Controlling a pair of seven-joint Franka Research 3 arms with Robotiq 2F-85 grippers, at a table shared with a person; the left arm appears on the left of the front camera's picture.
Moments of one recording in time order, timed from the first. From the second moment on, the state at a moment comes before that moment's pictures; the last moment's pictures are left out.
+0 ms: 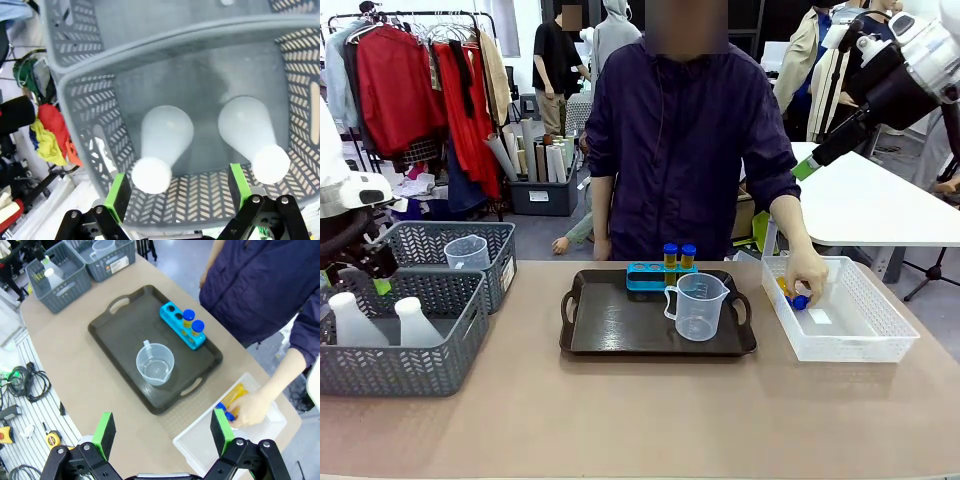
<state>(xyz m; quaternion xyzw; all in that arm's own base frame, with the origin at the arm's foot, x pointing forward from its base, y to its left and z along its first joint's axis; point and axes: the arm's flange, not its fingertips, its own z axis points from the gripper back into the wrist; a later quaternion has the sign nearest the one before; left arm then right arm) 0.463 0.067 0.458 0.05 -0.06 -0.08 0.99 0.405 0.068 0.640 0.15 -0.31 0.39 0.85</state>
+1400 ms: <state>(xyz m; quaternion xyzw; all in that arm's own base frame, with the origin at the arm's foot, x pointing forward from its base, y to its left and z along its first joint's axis) 0.466 0.103 0.420 0.03 -0.03 -0.04 1.00 0.405 0.068 0.640 0.15 -0.31 0.39 0.85</state>
